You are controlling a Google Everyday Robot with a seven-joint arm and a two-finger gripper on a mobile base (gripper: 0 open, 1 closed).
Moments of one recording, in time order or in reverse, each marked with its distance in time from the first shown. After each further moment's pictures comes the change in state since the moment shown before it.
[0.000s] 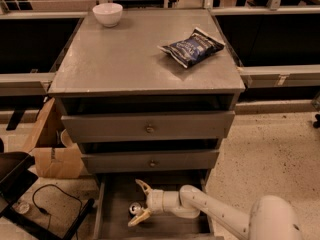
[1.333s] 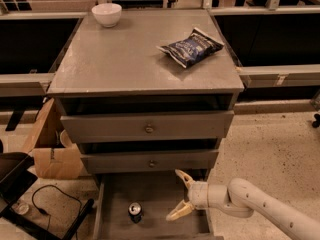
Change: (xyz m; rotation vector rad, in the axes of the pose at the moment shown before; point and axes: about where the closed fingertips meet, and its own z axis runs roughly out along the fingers) arm -0.099 0.002 -0.190 0.119 0.130 0.078
